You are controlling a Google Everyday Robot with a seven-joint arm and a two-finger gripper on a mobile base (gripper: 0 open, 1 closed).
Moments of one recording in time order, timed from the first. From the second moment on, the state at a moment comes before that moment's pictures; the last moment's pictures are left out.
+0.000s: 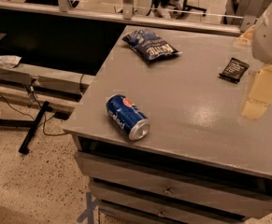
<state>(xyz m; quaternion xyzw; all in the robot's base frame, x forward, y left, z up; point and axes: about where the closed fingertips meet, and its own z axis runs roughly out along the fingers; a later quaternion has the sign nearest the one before) 0.438 -0.217 0.976 -0.60 0.78 -0.03 0.16</state>
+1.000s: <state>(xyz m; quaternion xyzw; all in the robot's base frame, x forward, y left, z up) 0.520 -0.193 0.959 -0.60 0.77 -0.04 0.21</state>
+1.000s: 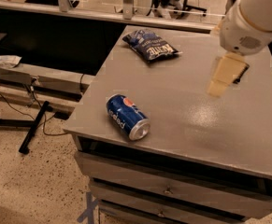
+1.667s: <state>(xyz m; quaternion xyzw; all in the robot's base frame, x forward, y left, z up) 0.601 -0.187 0.942 -0.57 0.78 -0.02 0.27</state>
